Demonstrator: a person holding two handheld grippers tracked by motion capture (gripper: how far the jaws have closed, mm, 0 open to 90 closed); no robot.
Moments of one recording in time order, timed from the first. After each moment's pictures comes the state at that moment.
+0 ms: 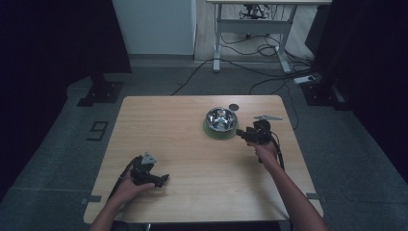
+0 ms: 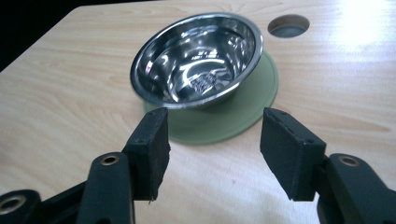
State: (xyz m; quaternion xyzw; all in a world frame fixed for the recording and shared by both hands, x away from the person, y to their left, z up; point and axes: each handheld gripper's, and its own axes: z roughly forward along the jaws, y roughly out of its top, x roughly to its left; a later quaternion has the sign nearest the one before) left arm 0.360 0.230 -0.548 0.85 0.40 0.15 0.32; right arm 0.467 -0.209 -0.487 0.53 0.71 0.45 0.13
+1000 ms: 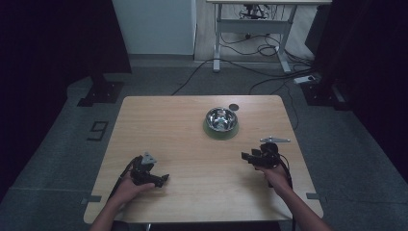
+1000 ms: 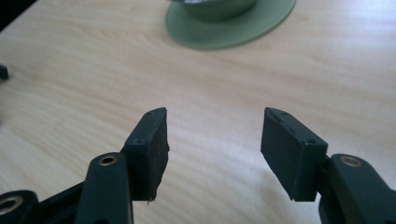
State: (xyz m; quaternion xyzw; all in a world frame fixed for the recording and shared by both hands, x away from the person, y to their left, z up) left arm 0.360 0.230 -0.548 0.85 0.40 0.15 0.32; right arm 0.392 -0.227 -0.509 0.51 0.74 0.43 0.10
